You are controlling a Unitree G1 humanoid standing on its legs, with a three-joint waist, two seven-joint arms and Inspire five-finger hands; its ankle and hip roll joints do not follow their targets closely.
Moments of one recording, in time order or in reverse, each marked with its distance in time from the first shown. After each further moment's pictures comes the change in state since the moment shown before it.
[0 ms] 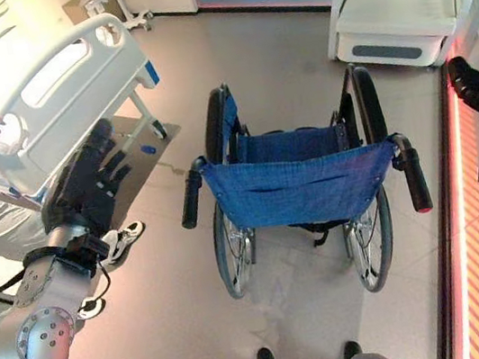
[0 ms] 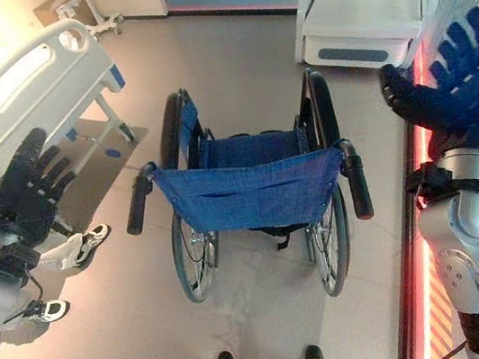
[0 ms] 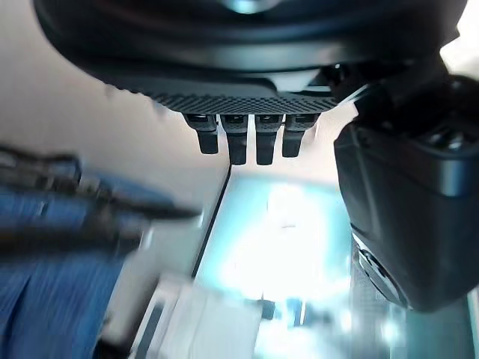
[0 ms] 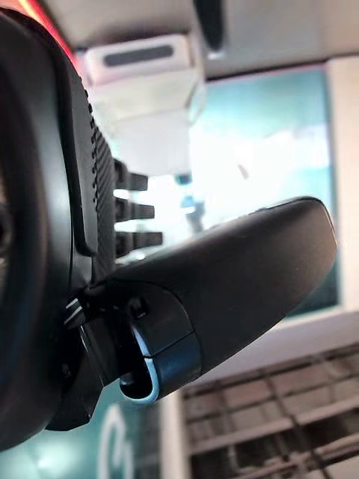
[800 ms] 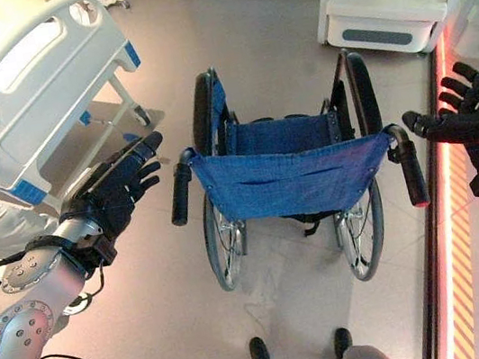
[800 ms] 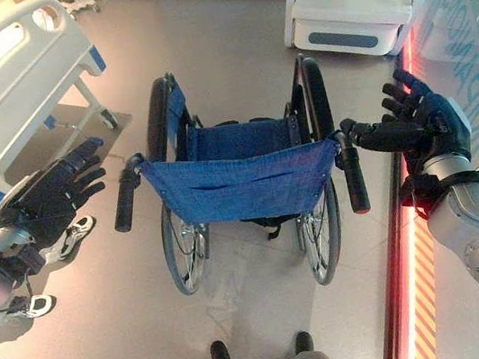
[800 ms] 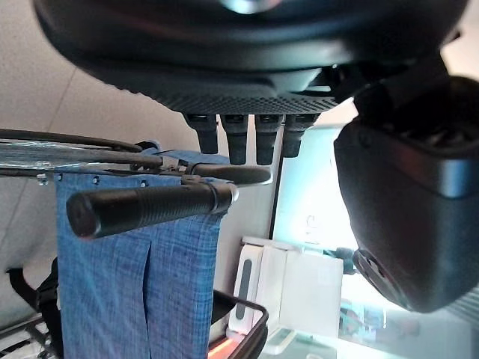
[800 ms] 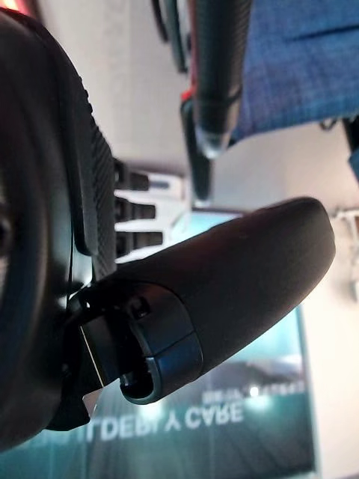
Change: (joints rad) left arm 0.001 0.225 -0.036 -0.007 -0.075 0.096 -0.020; right arm 0.032 -0.215 0.037 -0.001 0.309 0.321 0.011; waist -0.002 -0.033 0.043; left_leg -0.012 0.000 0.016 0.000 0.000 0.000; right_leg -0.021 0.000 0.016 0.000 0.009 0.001
